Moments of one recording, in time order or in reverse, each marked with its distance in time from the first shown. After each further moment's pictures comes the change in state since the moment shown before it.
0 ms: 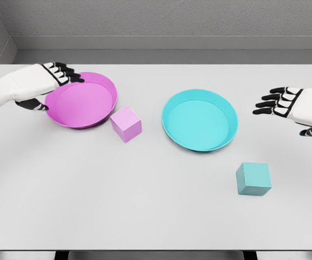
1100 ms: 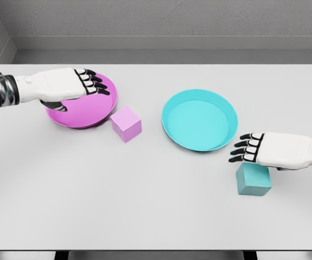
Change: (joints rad) left arm -0.282 -0.020 -0.378 -0.017 -0.003 0.000 -0.009; right arm -0.057 0.106 0.225 -0.026 0.198 0.000 0.072
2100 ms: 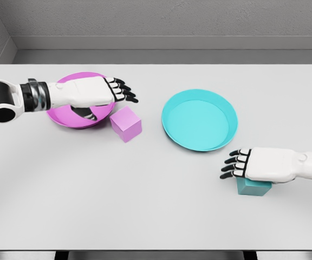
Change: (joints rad) left arm 0.003 -0.136 -0.040 0.060 0.102 0.000 -0.004; right arm 0.002 0.058 0.059 -0.001 0.009 0.000 0.066
